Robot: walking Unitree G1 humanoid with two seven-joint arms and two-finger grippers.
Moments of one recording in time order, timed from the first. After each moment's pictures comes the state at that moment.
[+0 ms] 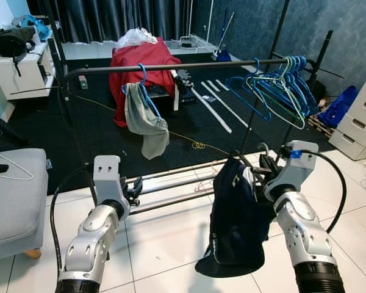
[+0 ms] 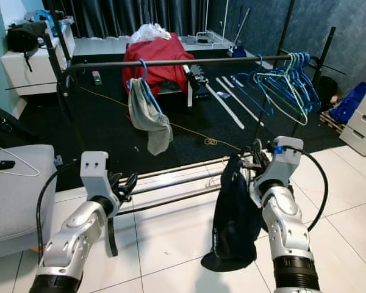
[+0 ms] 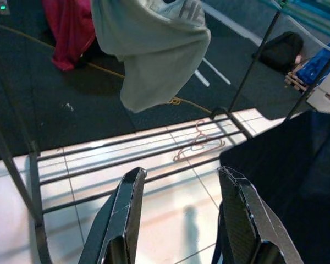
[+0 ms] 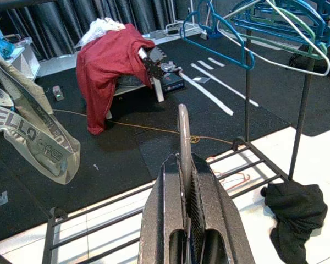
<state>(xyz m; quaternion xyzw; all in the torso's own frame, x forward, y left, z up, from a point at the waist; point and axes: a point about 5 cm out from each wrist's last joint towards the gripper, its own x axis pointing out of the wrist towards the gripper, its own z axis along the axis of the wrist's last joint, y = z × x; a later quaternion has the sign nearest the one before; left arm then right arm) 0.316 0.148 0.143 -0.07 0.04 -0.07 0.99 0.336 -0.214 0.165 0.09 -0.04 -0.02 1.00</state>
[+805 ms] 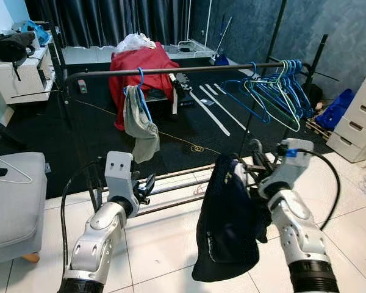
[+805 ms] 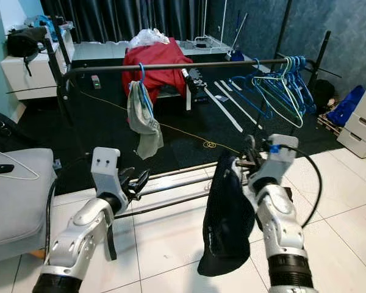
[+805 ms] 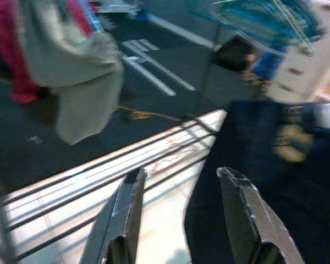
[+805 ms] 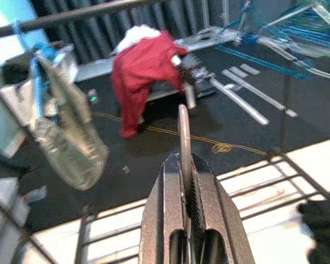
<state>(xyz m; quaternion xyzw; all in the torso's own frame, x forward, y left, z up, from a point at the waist) 0.309 0.117 0.159 -0.03 0.02 -0.22 0.97 0.348 -0.182 0.173 0.10 -0.04 0.06 0.99</state>
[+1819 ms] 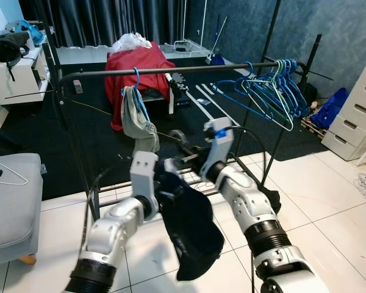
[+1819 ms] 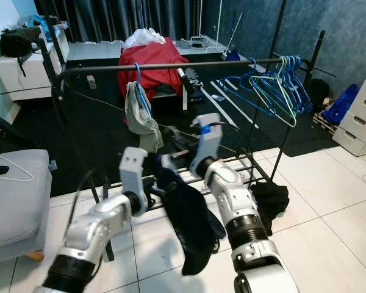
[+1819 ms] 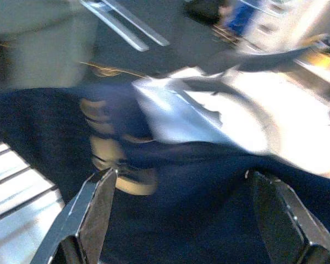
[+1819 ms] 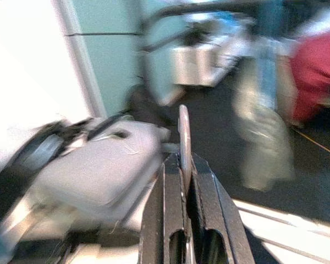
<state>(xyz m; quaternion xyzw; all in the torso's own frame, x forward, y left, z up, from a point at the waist) 0.329 0.121 0.146 -0.04 0.10 -0.21 0.97 0.360 -0.080 0.199 0.06 -0.04 0.41 0.91</state>
